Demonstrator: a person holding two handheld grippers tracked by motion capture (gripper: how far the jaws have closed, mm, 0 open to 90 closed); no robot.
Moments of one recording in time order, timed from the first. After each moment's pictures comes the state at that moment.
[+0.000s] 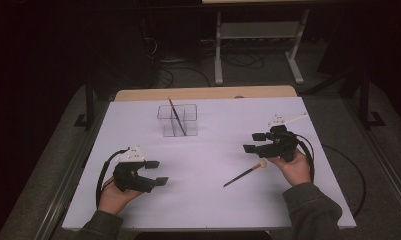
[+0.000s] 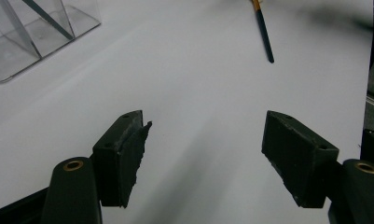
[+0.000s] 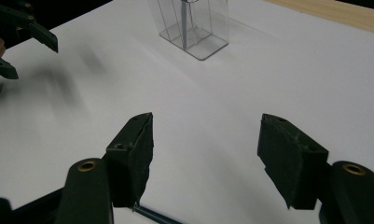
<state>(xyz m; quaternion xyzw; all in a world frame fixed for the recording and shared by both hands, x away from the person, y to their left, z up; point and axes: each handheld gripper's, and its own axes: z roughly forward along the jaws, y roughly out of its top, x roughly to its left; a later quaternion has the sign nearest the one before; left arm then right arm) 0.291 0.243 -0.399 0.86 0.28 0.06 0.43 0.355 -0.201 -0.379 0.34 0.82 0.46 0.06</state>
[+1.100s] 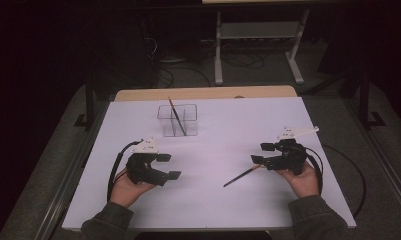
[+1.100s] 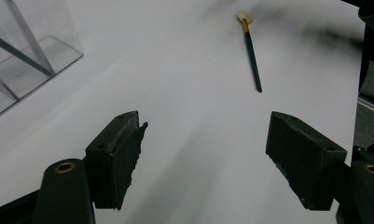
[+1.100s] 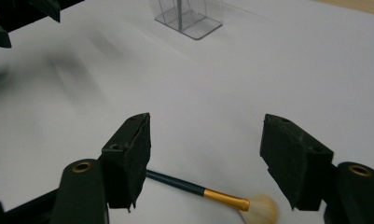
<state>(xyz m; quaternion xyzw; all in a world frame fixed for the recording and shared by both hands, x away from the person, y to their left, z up) 0.304 0.203 -0.381 0.86 0.27 0.05 0.43 0.326 -0.220 -0.395 0.35 0.81 0.46 0.07</state>
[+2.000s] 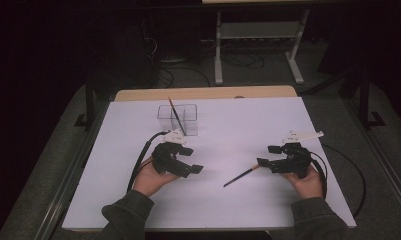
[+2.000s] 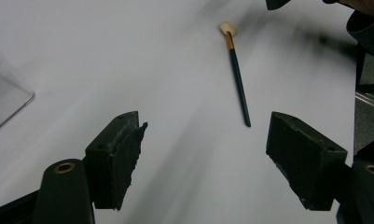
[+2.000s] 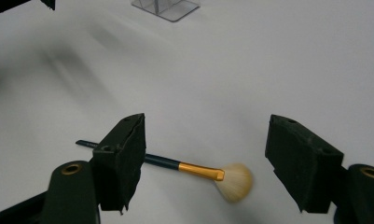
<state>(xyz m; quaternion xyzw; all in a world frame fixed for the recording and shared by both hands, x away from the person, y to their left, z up) 0.331 0.142 -0.375 0.88 0.24 0.02 0.41 0.324 -0.236 -0.412 0.37 0.81 0.45 0.09</state>
